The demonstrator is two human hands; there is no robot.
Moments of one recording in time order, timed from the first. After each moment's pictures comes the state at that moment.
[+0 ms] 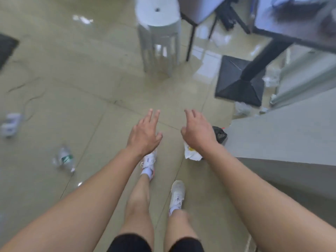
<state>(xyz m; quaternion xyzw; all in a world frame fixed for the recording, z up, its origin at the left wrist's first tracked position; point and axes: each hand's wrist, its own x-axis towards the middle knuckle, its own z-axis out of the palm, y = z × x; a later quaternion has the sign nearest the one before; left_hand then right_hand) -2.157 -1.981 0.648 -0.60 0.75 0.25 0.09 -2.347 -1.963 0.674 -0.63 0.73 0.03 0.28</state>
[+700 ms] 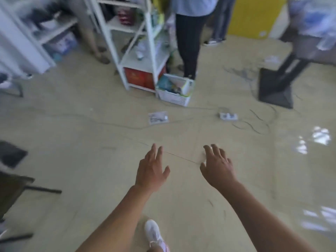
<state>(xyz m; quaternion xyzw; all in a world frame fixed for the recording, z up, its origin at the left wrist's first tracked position) -1.669 -1.435 0.840 -0.97 0.13 0.15 -0.12 -1.709 -1.663 0.879 -0.98 0.12 0.12 0.13</state>
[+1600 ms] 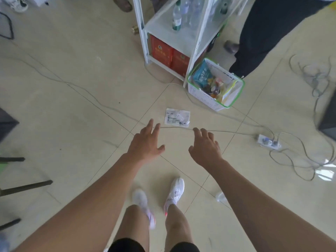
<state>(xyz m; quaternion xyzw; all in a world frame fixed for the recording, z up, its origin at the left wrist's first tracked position) -1.127 -1.349 0.699 -0.95 0.05 0.28 -0.11 -1.125 -1.568 0.712 -0.96 0.01 0.28 0.09</state>
